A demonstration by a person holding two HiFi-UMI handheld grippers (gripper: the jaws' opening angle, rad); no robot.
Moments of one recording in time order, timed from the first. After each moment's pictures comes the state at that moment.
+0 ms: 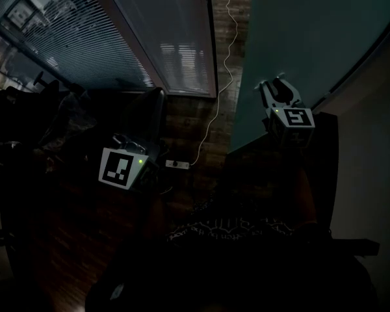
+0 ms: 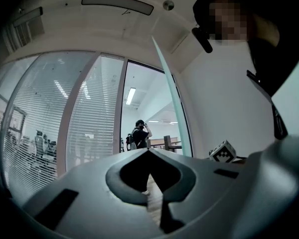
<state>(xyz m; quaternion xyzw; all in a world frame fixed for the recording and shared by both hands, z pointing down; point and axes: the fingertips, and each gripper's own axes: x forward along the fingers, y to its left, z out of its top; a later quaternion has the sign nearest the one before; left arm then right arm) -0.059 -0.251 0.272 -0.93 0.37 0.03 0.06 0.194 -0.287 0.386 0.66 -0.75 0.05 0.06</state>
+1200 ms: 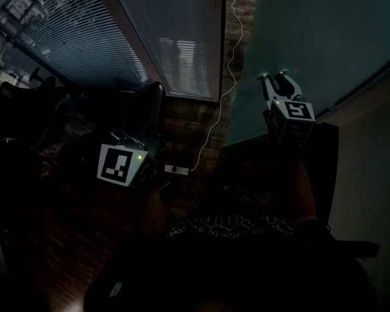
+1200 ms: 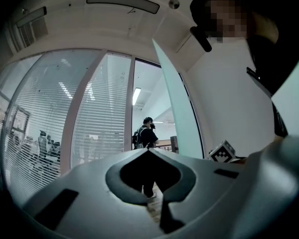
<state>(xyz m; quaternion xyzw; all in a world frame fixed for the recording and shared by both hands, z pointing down) -0.091 -0.369 0.268 -0.92 0.39 0.04 0.06 0.176 -0.416 0.379 0.66 -0.74 0.06 0.08</state>
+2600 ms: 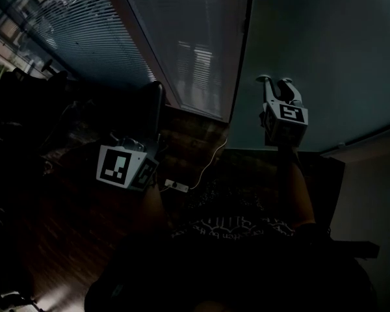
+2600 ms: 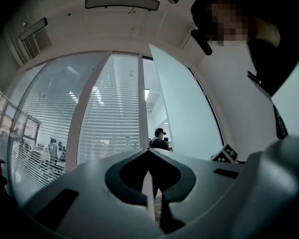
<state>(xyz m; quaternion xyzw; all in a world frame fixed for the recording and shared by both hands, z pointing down) -0.083 -0.487 0.248 -0.89 0.45 0.05 0.08 0.183 -0.568 0.378 0.67 -0.73 0.06 0.10</state>
